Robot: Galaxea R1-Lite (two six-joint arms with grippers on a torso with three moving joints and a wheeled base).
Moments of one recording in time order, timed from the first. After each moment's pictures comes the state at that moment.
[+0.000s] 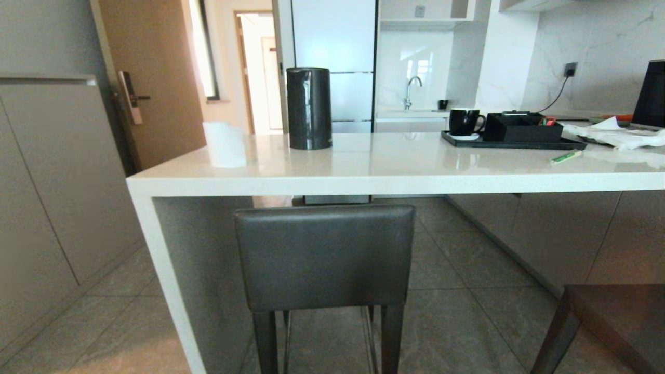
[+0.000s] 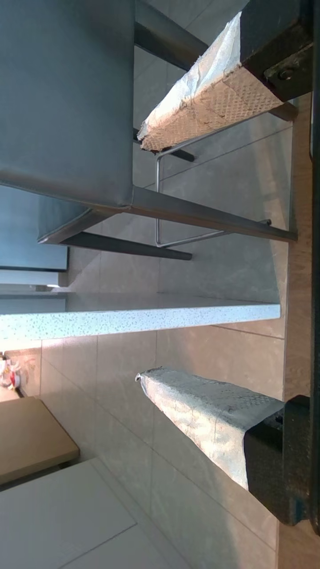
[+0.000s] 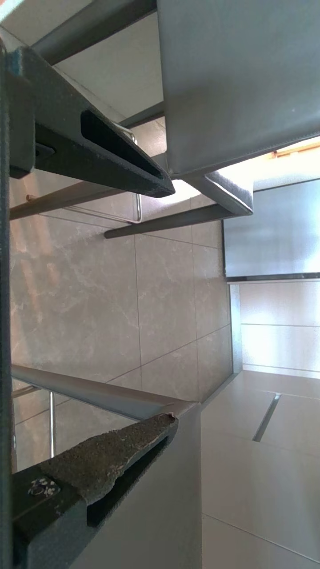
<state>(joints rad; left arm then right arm) 0.00 0.00 -0.06 0.14 0.02 -0.02 -0.01 0.00 0.00 0.00 0.00 0.00</state>
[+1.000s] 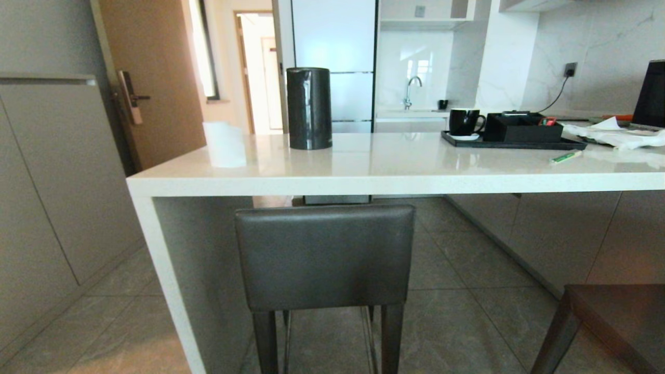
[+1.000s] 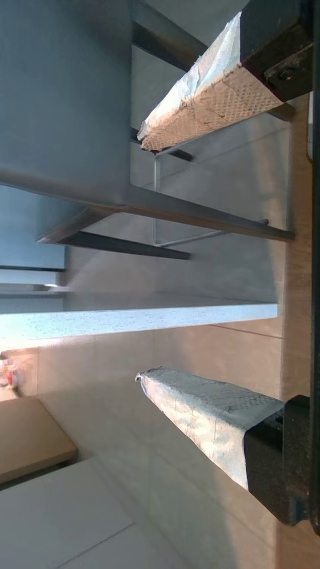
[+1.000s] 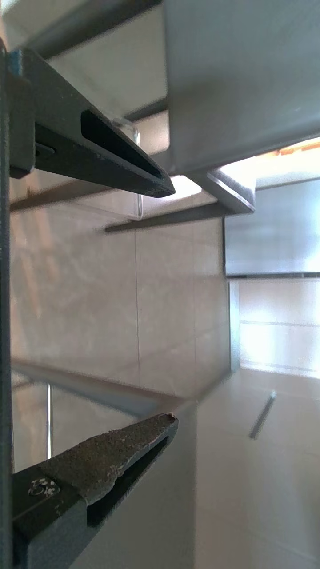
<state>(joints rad) 0.00 0.01 -0.08 0.15 0.02 -0.02 -0.01 0.00 0.00 0.00 0.00 -0.03</state>
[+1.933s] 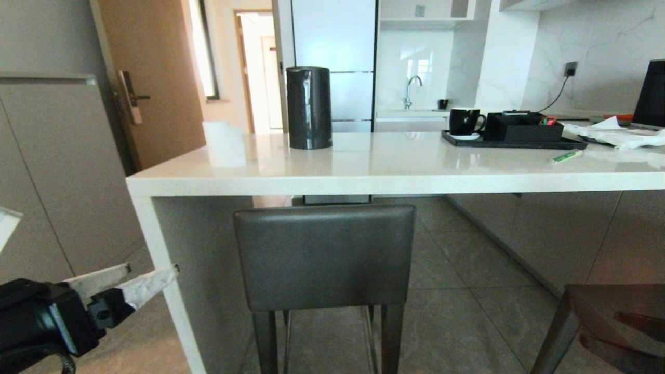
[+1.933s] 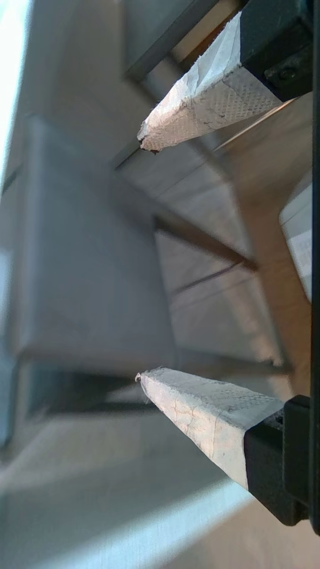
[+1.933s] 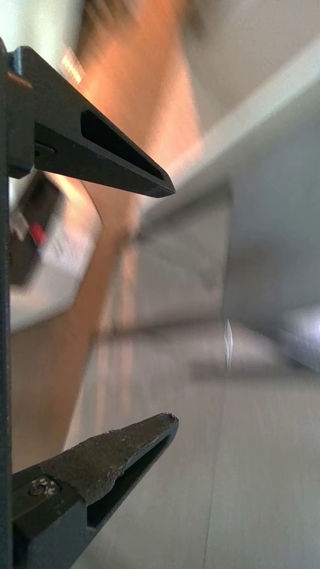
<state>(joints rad) -0.22 1.00 -0.42 -0.34 -0.24 -0.28 0.00 0.81 -0.41 -0.01 0.50 0.08</state>
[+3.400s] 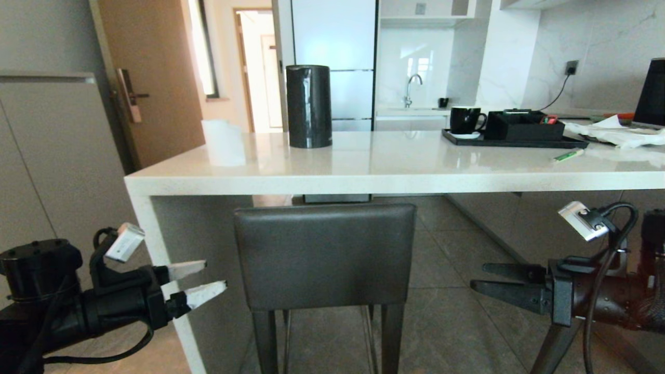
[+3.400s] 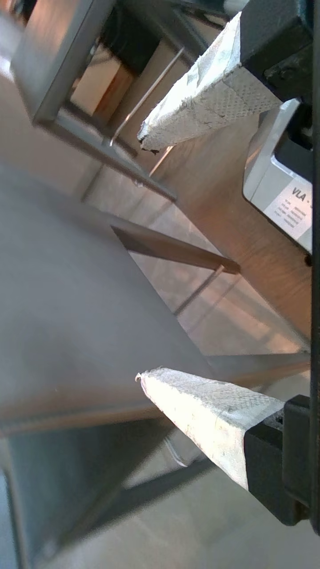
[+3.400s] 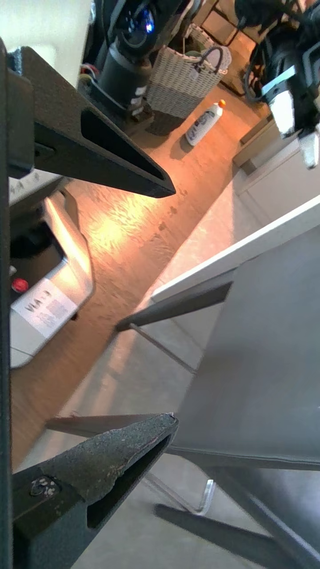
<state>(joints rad) 0.10 1.79 -0.27 -1.23 -0.94 -0.02 0.10 1.47 -0.42 -0.66 0.82 0.13</state>
